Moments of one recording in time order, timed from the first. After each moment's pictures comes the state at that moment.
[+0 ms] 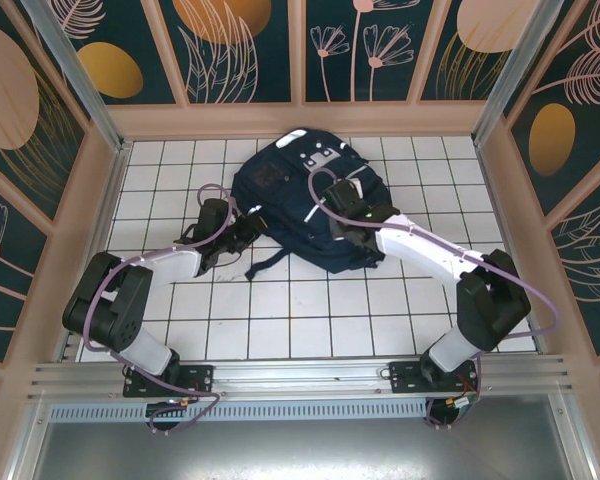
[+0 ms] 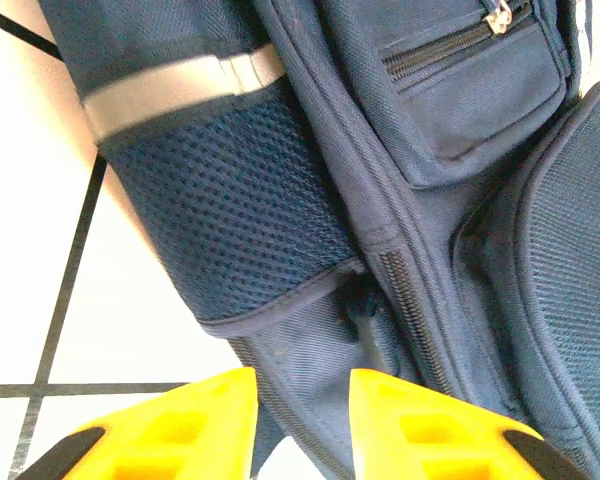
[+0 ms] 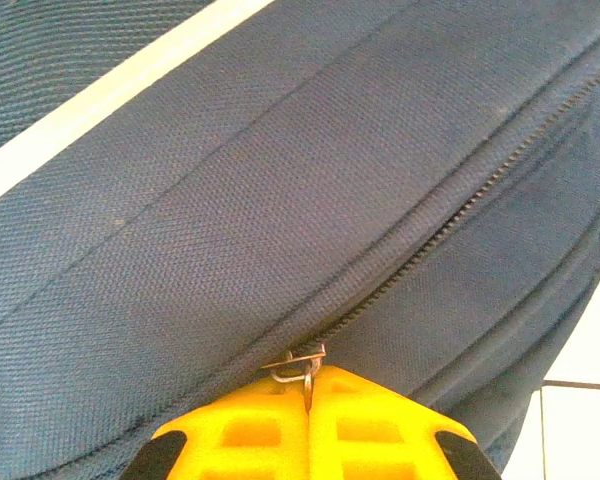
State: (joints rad) left arm -0.39 1.58 0.71 0.24 0.29 -1.02; right arm 0.69 1.56 1.16 -0.58 0.40 0.38
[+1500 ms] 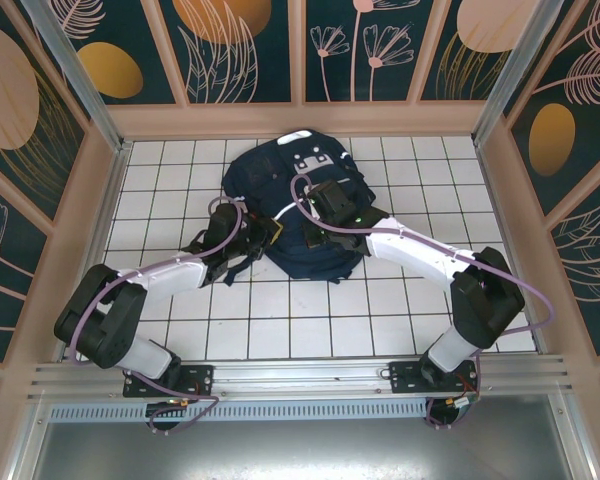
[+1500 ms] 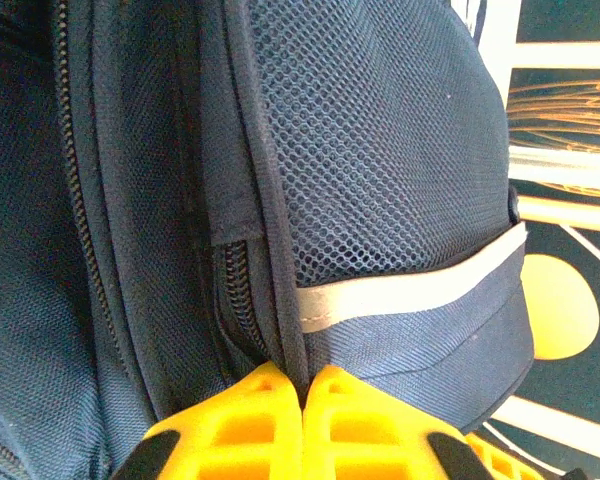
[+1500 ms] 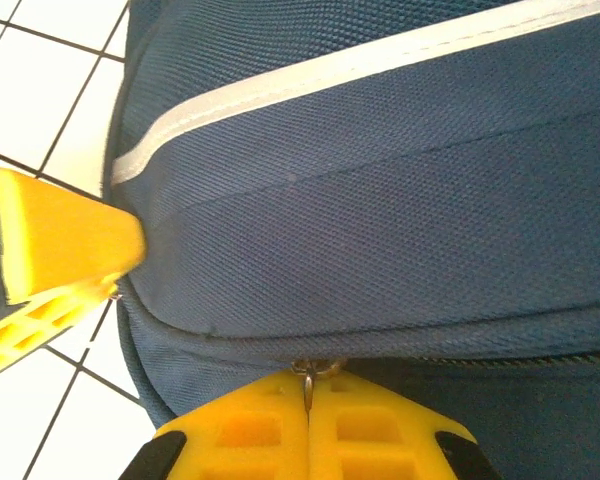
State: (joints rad) left arm -0.53 1.50 0.69 0.32 0.25 -1.43; right arm 0.77 1.59 1.17 -0.43 0.05 0.33
